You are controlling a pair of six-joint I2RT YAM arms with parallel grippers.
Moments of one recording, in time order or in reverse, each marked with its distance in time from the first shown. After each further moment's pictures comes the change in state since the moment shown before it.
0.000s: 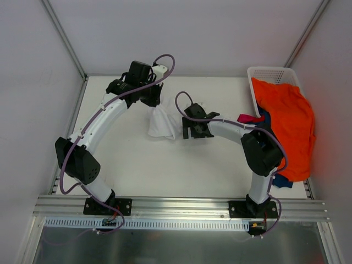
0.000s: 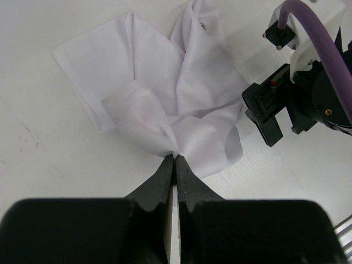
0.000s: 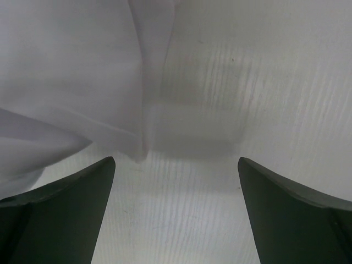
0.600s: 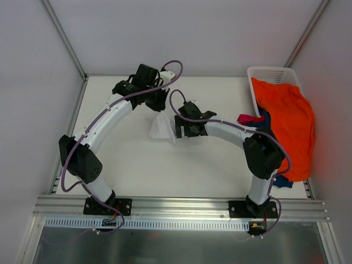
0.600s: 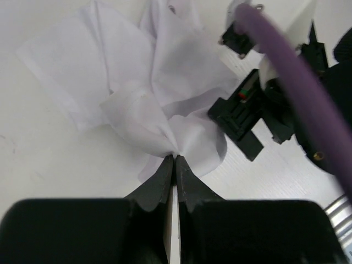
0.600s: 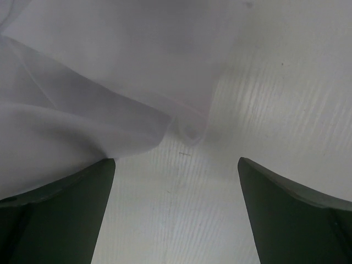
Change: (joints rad) left arm -0.065 0.032 0.021 -0.050 0.040 0.023; right arm 0.066 -0.018 0.098 -0.036 -0.026 0.004
